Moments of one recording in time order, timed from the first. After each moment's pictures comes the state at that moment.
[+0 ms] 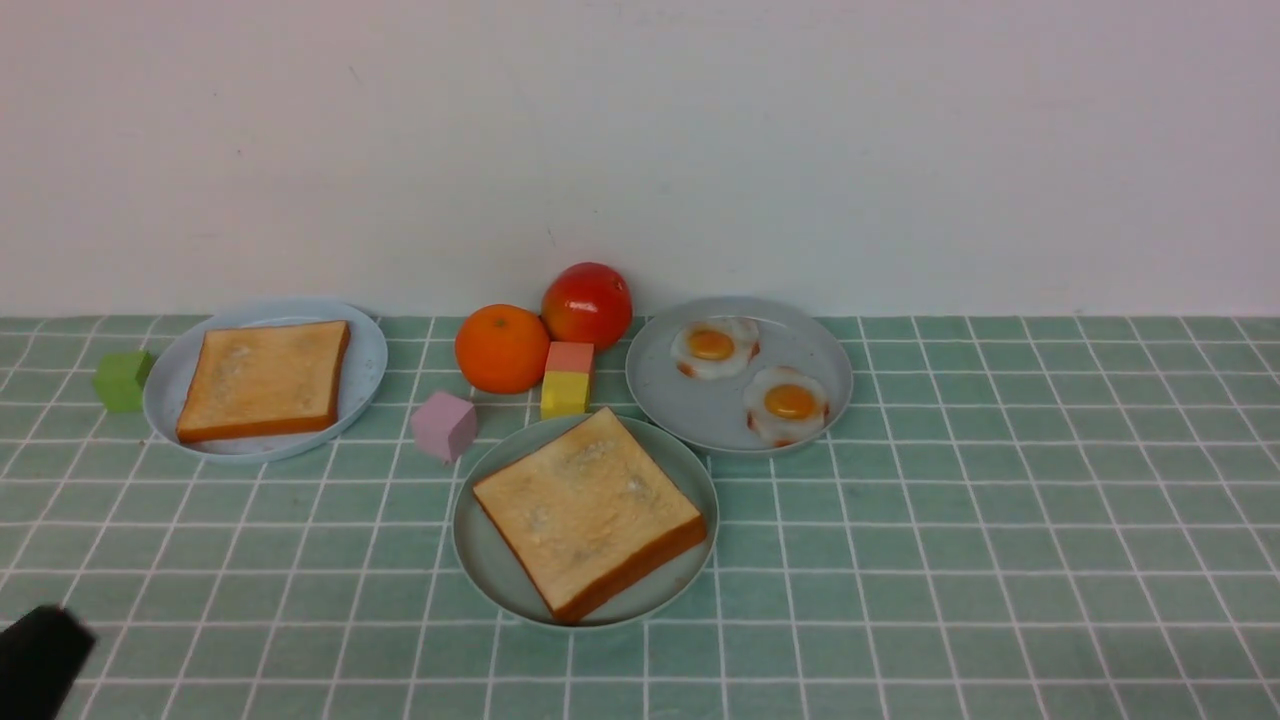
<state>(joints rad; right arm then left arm) 0.02 -0.01 0.02 -0.05 0.37 0.11 -0.30 0.03 0.01 -0.20 -0.09 -0.02</state>
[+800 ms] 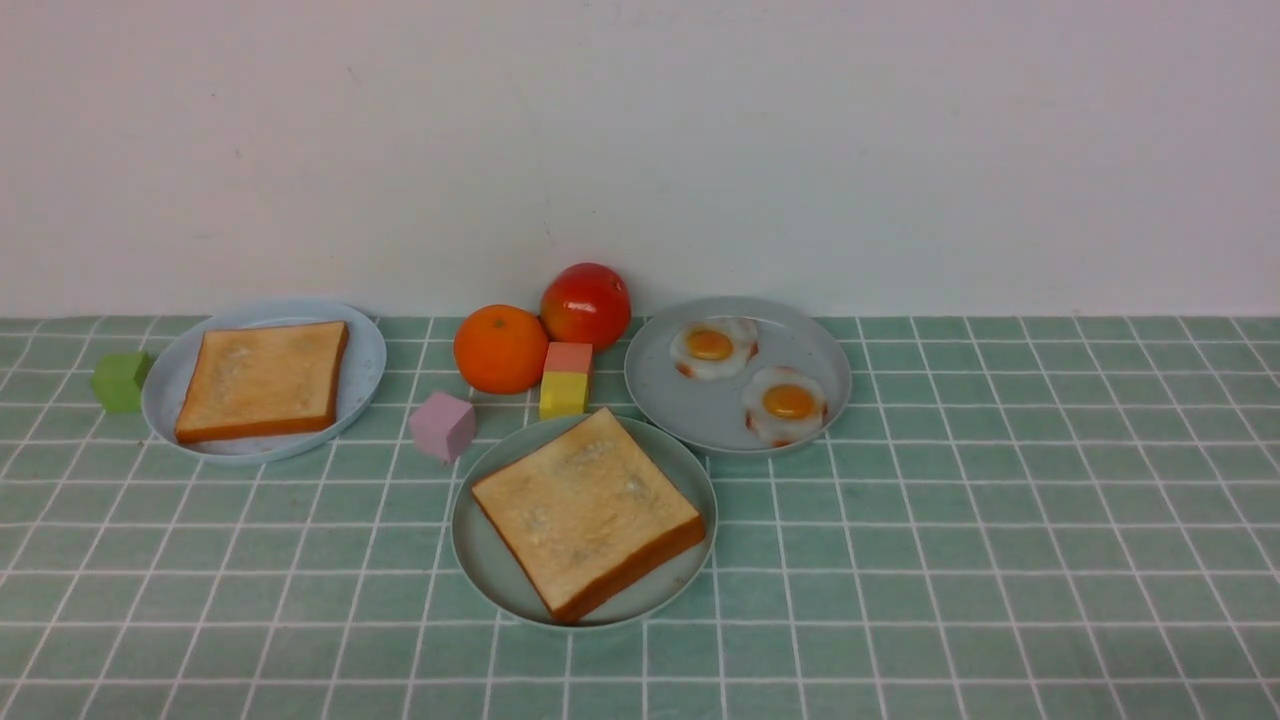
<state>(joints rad) 0.02 -0.01 0.02 -0.05 0.38 0.11 -0.04 -0.01 0.03 -0.11 0.37 -0.19</state>
